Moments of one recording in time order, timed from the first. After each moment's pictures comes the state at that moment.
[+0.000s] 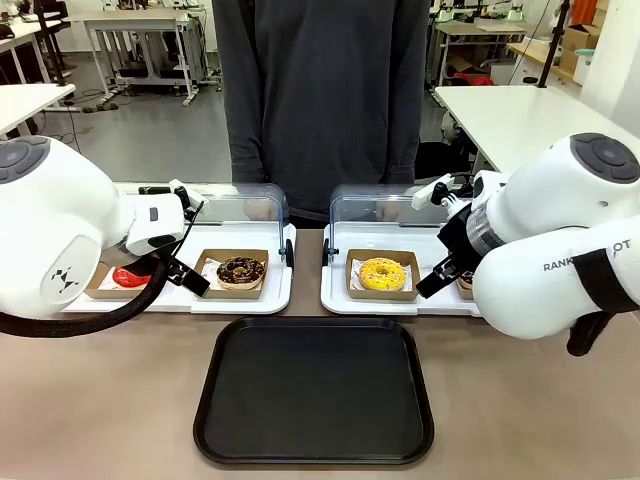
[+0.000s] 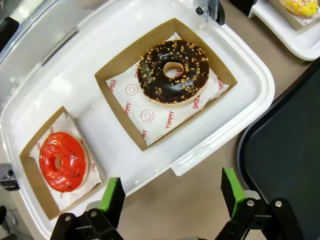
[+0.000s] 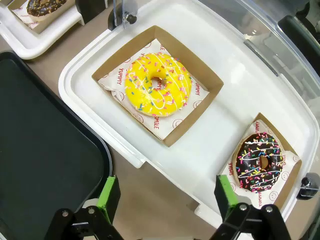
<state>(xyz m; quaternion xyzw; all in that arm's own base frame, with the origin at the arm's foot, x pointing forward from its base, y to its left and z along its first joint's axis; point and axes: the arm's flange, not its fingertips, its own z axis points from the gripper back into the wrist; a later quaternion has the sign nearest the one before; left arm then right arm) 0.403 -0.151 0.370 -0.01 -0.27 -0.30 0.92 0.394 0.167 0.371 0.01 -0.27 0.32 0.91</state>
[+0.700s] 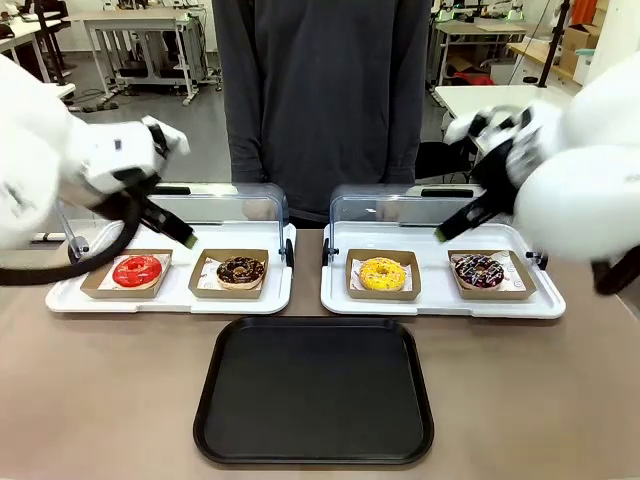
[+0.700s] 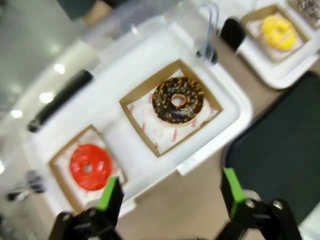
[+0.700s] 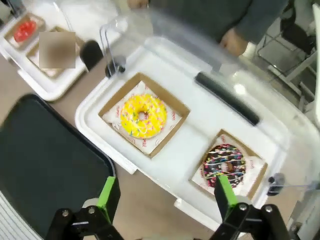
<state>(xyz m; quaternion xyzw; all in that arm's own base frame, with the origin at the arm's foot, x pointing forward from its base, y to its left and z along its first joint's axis) 0.408 -0.125 0.478 -0.06 -0.29 -0.30 0.91 0.395 0.124 0.482 0.06 -0.32 0.28 0.90</state>
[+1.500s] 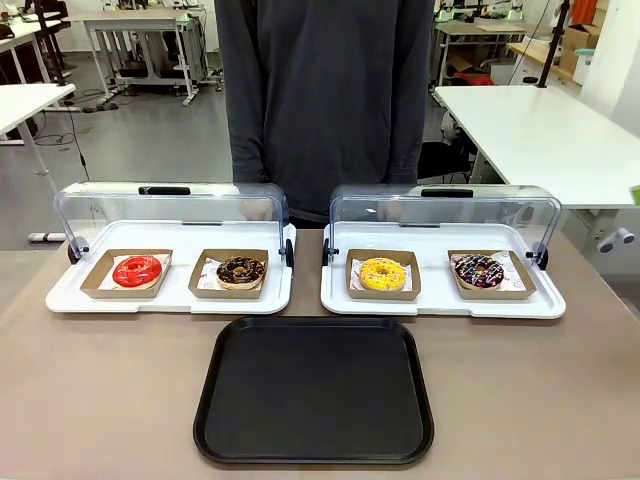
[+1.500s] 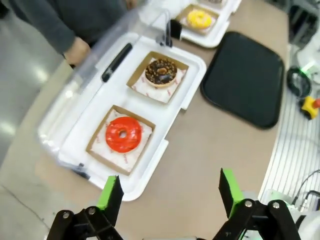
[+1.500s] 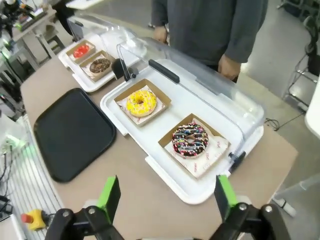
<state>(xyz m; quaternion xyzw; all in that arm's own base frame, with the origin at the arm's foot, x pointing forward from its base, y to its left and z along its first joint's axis) 0.386 0.137 0.557 -0.20 -0.31 -0.47 0.80 0.356 -0.140 0.518 0.23 -0.38 0.32 0.84</state>
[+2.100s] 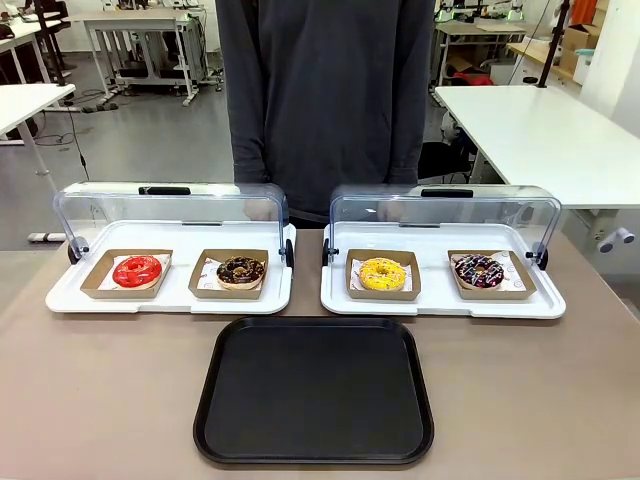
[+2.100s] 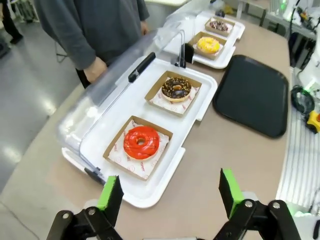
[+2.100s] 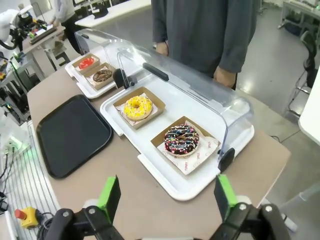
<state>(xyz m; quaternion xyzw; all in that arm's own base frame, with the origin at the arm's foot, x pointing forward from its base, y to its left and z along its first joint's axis) 0.382 0.196 0.523 -0.23 -0.39 -0.46 0.76 0.342 -0.197 0.490 0.26 -0.43 0.32 0.80</state>
